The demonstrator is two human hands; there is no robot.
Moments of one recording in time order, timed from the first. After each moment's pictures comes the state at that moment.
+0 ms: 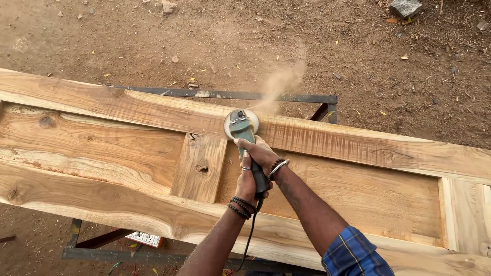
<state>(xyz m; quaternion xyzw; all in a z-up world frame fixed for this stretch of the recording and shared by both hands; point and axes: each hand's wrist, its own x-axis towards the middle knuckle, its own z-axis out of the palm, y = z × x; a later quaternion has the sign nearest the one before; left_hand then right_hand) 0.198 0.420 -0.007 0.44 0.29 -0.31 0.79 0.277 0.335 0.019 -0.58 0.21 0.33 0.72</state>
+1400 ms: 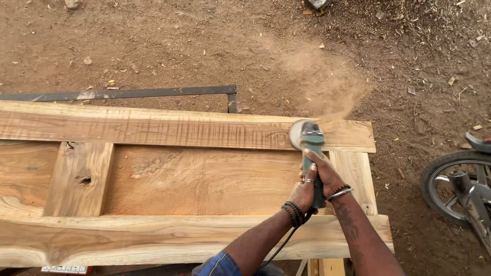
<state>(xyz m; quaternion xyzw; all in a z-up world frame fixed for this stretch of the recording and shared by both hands) 0.065 0.003 -0.005 0.46 0.18 -0.50 0.71 0.087 -0.112 0.011 -0.56 0.39 0.16 0.71</state>
